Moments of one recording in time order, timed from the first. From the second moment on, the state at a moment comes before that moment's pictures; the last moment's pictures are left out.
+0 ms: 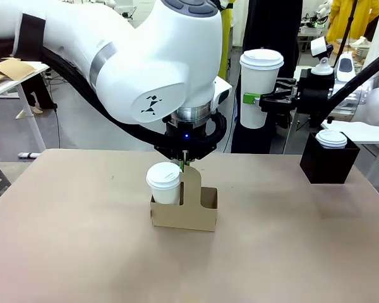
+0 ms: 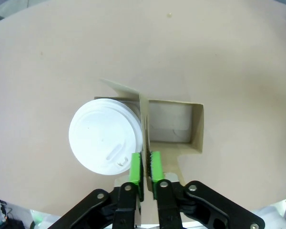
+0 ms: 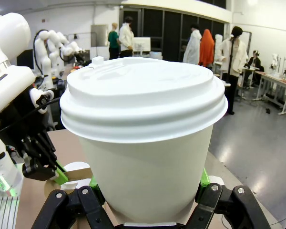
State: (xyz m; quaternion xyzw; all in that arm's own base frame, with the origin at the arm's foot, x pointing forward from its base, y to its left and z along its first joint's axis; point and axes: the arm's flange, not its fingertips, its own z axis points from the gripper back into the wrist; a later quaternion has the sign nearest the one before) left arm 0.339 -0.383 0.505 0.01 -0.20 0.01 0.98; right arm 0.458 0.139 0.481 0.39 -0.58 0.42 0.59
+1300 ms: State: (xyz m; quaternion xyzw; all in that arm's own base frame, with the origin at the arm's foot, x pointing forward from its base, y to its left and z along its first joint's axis) left arm 0.324 -0.245 0.580 -0.07 -0.20 -0.29 0.93; right arm 0.500 0.164 0.404 0.53 -0.43 0.52 0.51
